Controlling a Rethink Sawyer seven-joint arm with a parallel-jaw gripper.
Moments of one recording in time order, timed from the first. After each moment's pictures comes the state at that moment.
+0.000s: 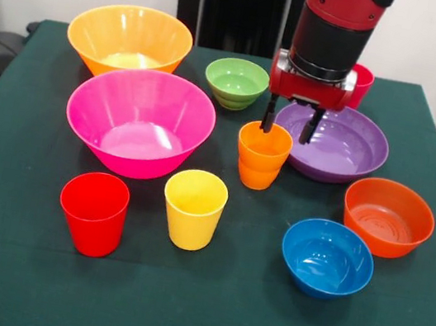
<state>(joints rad) -0.04 -0.53 -0.11 1.63 0.02 0.48 1.75</state>
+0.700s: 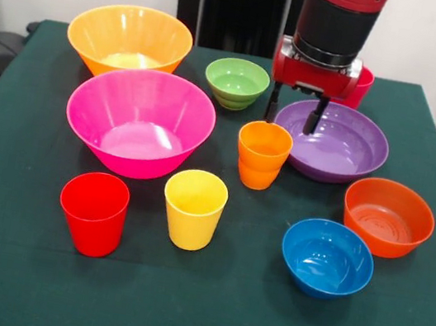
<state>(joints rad) -0.04 -0.58 -0.11 1.66 0.03 0.48 1.76</state>
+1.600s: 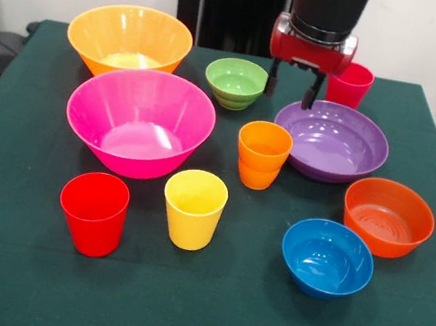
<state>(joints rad) -0.06 -0.64 -0.10 1.78 0.03 0.48 1.79</state>
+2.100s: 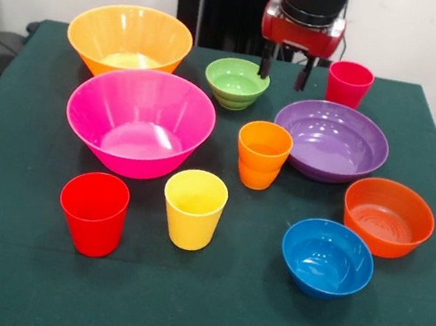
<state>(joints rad) -0.12 -0.68 -0.09 1.88 0.03 0.46 1.79</state>
